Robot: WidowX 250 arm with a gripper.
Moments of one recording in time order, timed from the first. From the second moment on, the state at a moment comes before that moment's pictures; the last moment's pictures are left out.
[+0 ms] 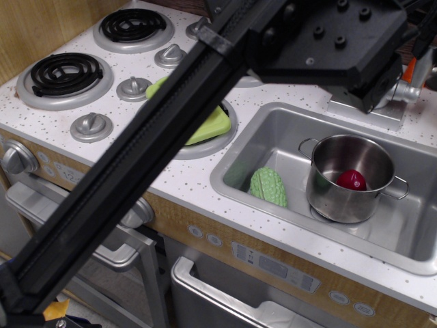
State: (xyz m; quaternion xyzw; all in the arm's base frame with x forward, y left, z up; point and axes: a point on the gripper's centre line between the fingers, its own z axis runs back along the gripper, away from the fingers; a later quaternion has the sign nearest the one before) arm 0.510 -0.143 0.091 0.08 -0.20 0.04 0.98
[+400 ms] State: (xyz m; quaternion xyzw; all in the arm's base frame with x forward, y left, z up) arm 0.466 -0.148 0.071 0.06 -0.15 0.09 0.98
